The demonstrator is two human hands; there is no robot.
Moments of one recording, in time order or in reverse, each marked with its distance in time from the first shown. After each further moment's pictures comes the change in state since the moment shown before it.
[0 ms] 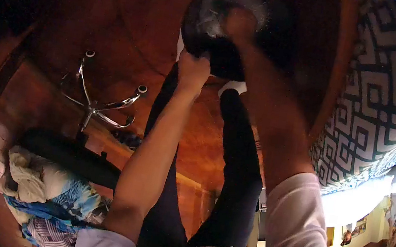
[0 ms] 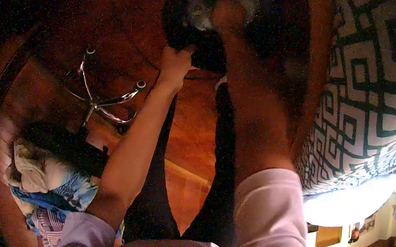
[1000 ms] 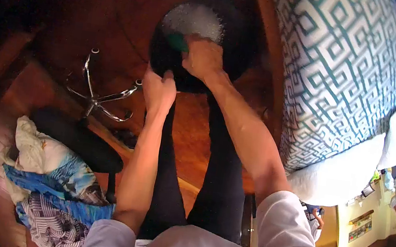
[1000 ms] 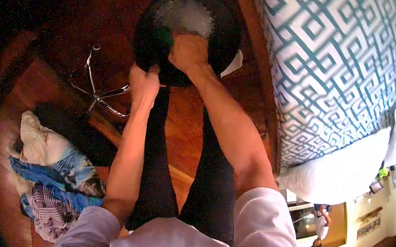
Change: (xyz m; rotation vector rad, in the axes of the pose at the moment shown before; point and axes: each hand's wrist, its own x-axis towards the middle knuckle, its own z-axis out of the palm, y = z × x) left_hand -0.157 0.075 -0.045 0.386 0.154 0.127; right_hand -0.152 -0.065 -0.187 0.353 -0.250 -0.104
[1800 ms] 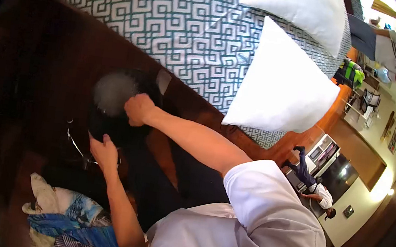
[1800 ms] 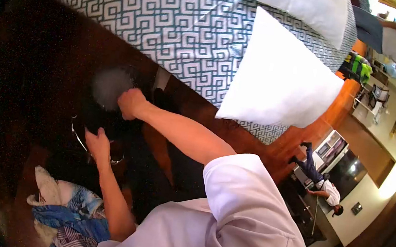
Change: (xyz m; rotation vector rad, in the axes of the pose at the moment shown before) left_hand -0.179 0.027 -0.083 0.317 0.049 0.362; right_hand -0.202 -0.040 -0.114 -0.084 -0.187 0.004
